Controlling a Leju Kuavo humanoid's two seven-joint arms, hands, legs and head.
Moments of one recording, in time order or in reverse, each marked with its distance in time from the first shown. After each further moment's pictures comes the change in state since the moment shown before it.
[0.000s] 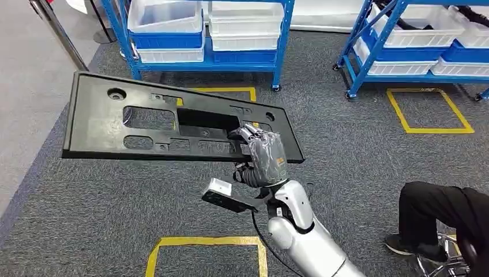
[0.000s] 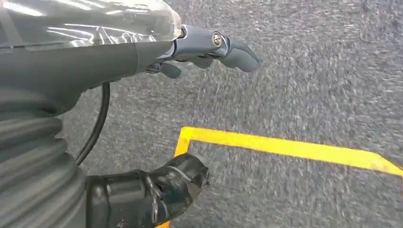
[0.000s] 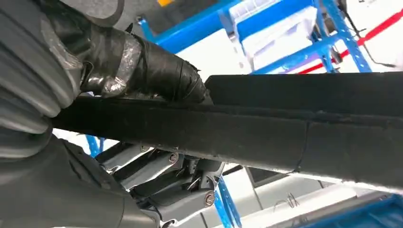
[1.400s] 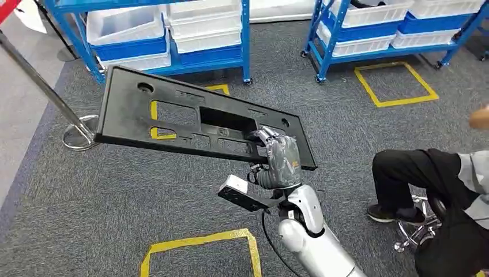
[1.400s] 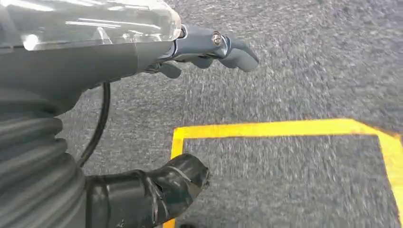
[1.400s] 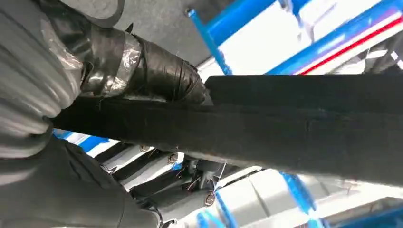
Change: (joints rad) left arm 0.001 -0.007 -0.001 0.000 -0.016 -0.002 -0.020; right arm 0.045 -0.024 -0.066 -0.034 -0.005 -0.011 0.002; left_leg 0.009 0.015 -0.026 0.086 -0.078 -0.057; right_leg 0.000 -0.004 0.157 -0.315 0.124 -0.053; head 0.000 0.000
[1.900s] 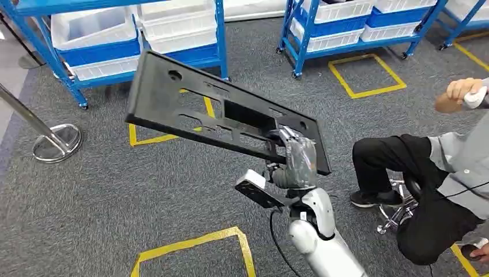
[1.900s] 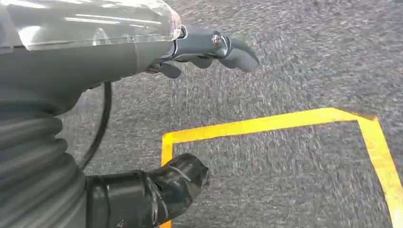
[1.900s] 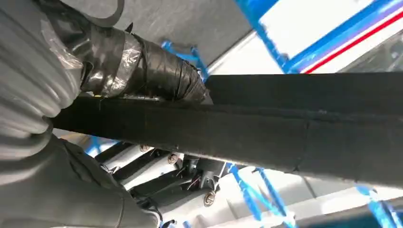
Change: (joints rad) left arm 0.003 -0.001 0.001 0.000 -0.001 0.001 0.003; right arm 0.062 -0.026 -0.100 -0.050 -0.002 -0.027 -0.001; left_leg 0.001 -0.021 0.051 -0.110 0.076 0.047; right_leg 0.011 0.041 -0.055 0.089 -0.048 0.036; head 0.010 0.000
